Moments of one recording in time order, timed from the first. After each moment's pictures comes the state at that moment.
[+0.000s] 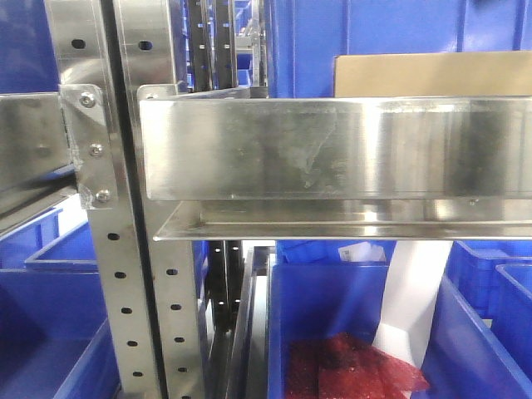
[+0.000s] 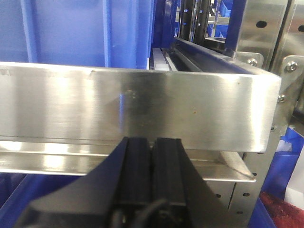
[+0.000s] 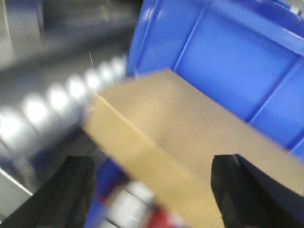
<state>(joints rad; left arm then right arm) -0.07 -0.01 0.03 -0.08 0.10 0.05 0.37 0.87 -0.71 -0.06 0.21 -0.07</state>
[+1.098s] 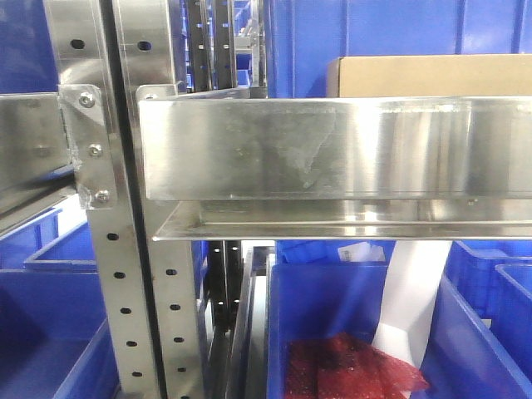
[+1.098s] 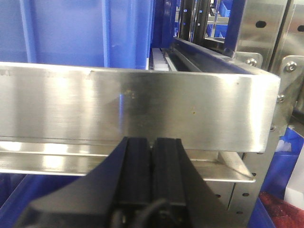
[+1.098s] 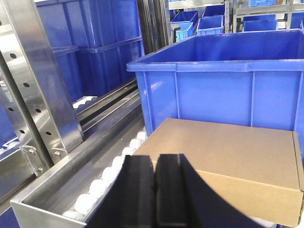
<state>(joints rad) -0.07 -0.01 0.03 -0.08 0.10 0.05 0.37 0.58 -0.70 -0.05 0.30 0.26</state>
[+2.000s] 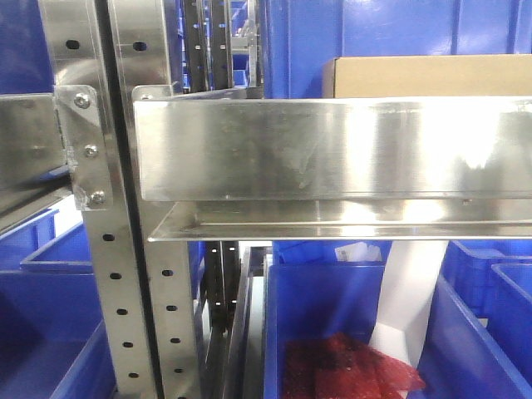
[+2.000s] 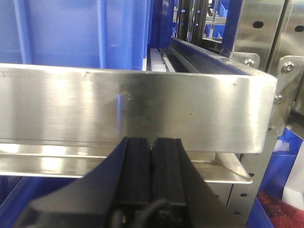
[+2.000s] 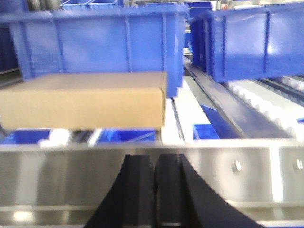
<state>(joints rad) -0.07 -0.01 0.03 -0.08 0.10 0.05 -0.04 0.01 -0.12 0.06 0.22 0.05</state>
